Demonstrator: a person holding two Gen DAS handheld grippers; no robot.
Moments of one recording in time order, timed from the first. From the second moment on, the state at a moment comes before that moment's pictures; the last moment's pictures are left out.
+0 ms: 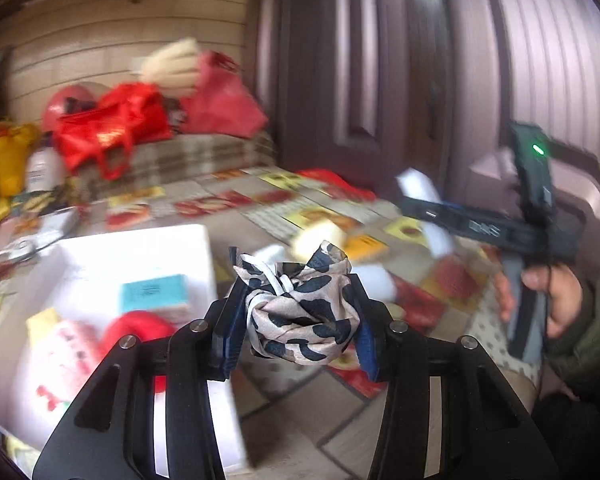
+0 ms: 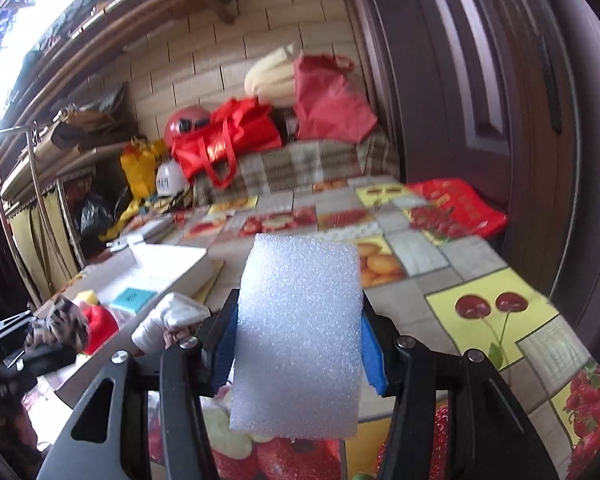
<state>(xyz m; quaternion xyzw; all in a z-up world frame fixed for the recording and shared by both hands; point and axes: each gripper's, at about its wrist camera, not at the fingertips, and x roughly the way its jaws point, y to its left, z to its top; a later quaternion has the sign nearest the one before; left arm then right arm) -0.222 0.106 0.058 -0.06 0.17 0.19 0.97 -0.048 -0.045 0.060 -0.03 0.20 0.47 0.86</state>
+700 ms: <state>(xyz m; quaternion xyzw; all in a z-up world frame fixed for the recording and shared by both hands) -0.254 0.136 0.061 -0.09 0.14 0.27 0.95 -0.097 -0.016 0.065 -0.06 0.15 0.49 0.86</state>
